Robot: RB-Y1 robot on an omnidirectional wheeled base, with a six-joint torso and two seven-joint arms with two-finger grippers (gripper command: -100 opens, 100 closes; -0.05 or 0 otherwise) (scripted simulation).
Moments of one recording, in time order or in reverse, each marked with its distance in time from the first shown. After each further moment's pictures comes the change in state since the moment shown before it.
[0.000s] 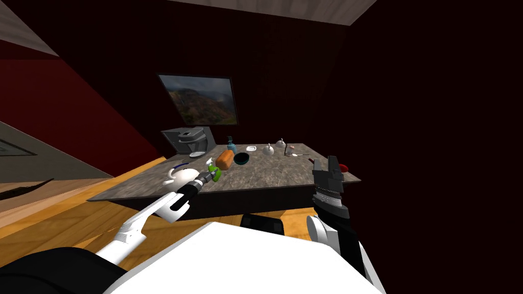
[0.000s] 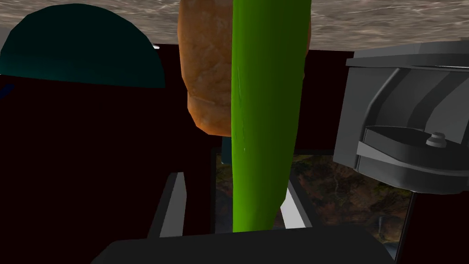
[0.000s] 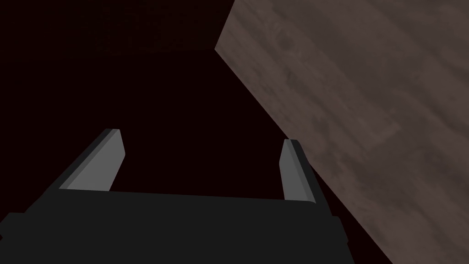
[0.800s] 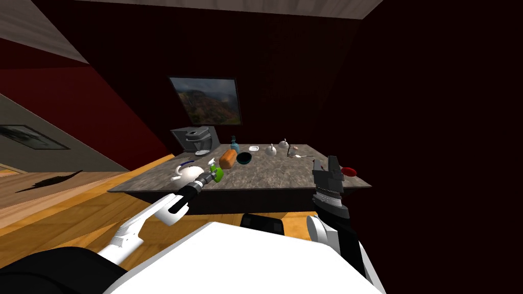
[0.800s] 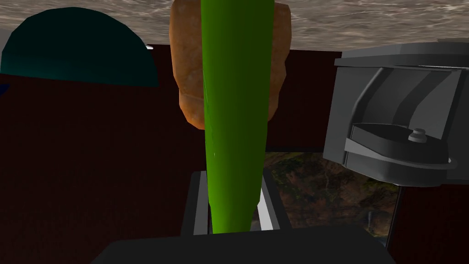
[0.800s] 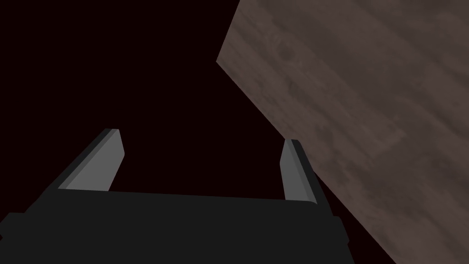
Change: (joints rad) left arm 0.027 -0.003 -0.002 -0.028 -0.007 -0.016 -0.005; right arm 0.000 0.000 0.000 0.000 0.000 0.000 0.000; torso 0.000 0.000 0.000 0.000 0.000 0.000
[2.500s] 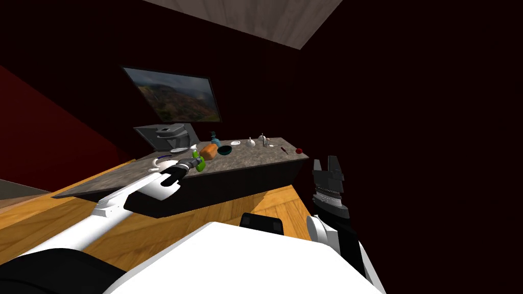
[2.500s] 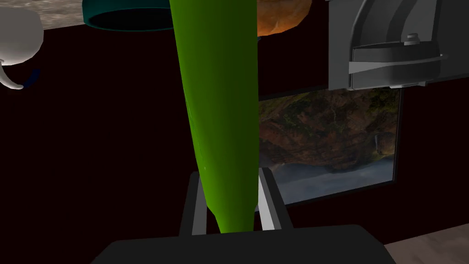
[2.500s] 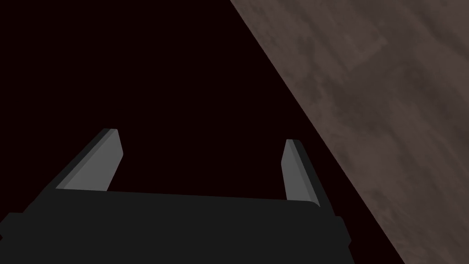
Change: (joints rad) left arm -0.088 0.226 0.193 0.028 0.190 0.328 -0.106; right arm 0.000 0.000 0.000 0.000 0.000 0.000 0.000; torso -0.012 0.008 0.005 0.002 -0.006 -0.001
